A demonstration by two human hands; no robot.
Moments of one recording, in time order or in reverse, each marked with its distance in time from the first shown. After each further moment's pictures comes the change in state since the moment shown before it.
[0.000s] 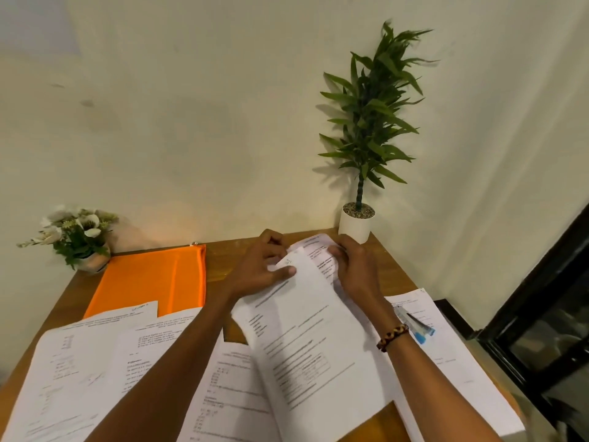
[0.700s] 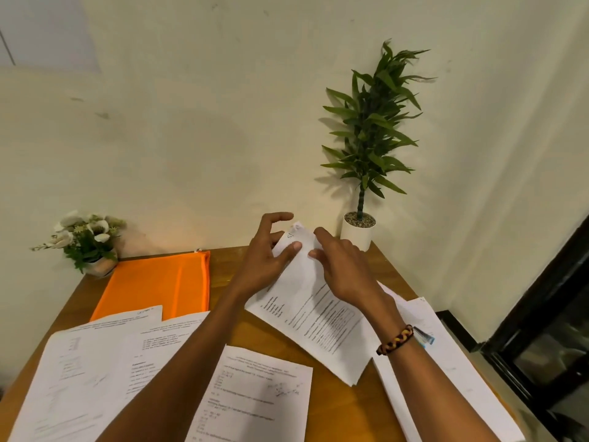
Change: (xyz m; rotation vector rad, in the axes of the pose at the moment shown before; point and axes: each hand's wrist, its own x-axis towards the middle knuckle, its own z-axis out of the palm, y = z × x) left_hand -0.002 0.056 0.001 -0.143 0.214 -0.016; right_hand 0.002 -0.071 -0.029 -0.279 -0.266 -0.245
